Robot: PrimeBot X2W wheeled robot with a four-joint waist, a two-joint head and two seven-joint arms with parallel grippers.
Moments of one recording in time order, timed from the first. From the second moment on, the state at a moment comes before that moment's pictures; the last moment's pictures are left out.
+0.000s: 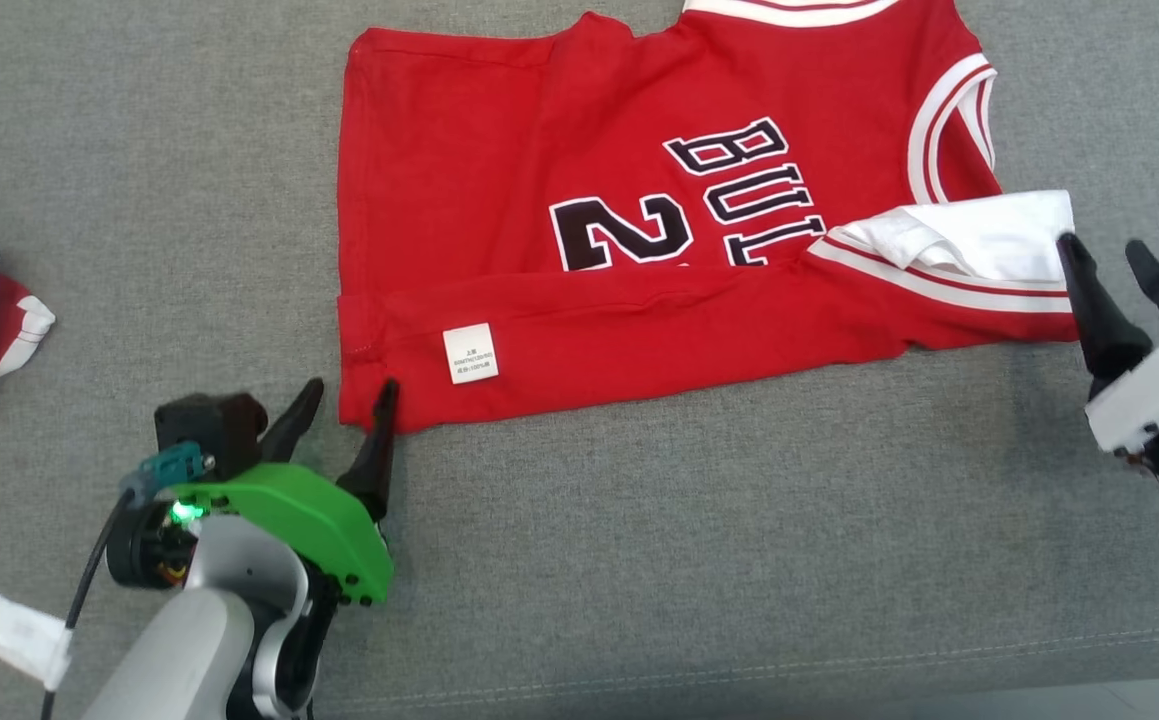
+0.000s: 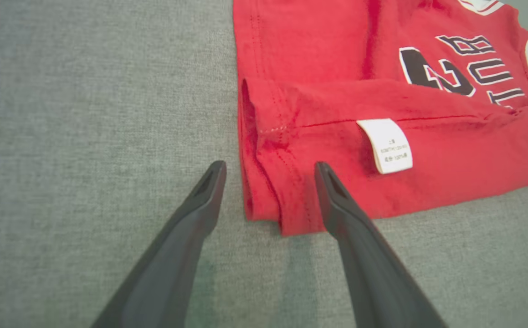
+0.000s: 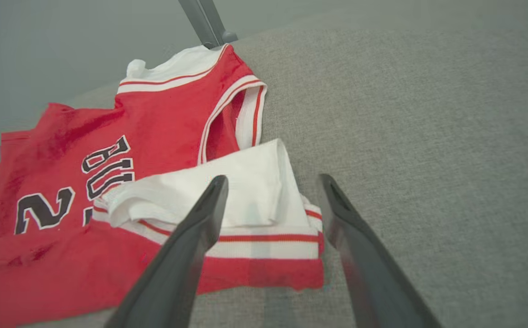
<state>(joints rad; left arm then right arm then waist) -0.33 0.36 -0.49 0.06 -0.70 0.19 0.15 -0.35 -0.28 -0.12 0.10 0.58 0.13 0.27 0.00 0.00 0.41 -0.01</state>
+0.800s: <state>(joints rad) -0.27 0.33 -0.46 0.03 -0.84 0.15 0.18 -0.28 -0.28 -0.14 0.12 0.62 0.13 0.34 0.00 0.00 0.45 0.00</state>
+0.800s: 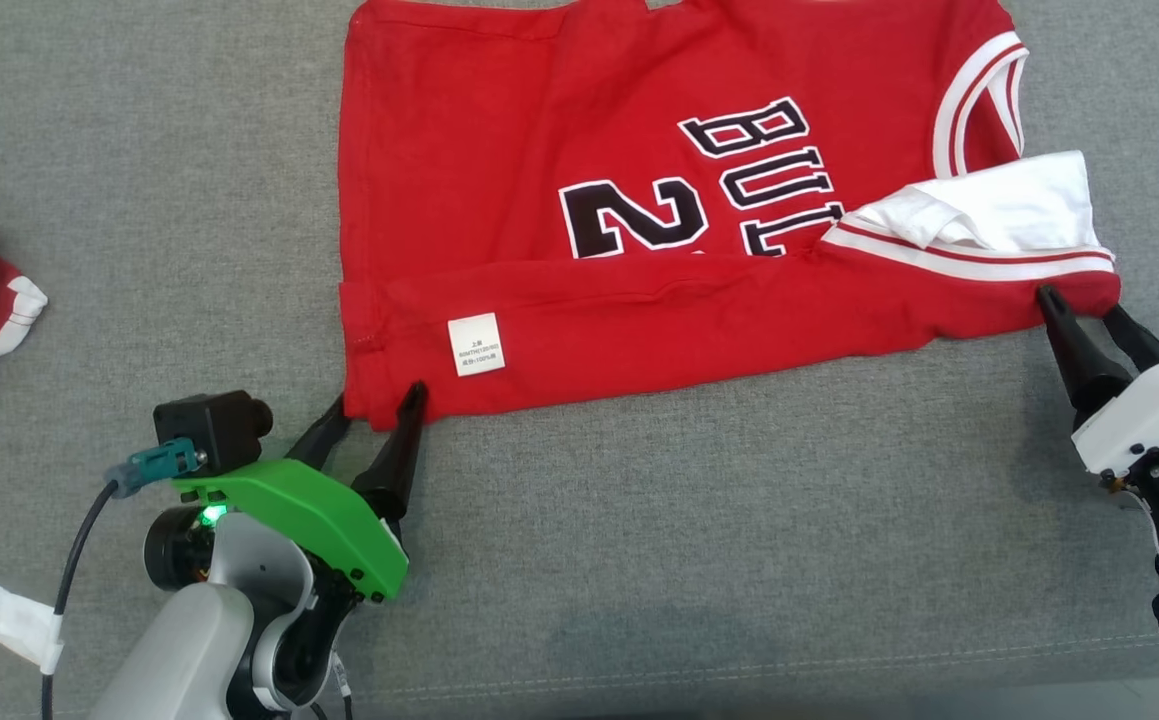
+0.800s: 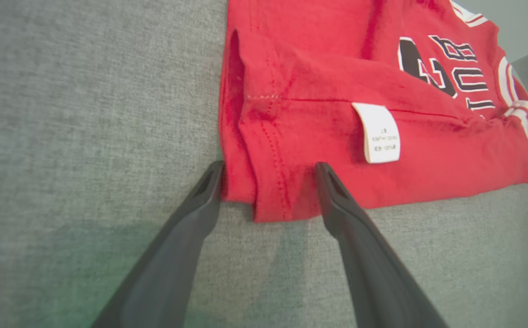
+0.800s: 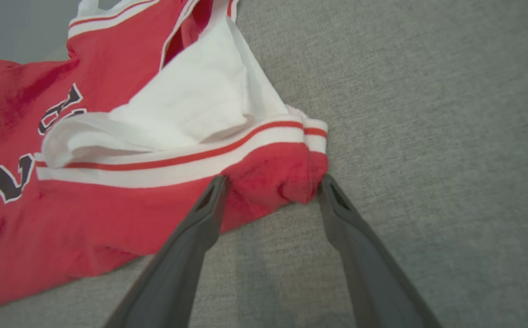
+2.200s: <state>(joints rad) 0.05 0.40 -0.48 -0.15 -0.87 0.22 0.14 0.09 -0.59 -0.19 -0.12 0.82 0.13 0.65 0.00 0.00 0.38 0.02</state>
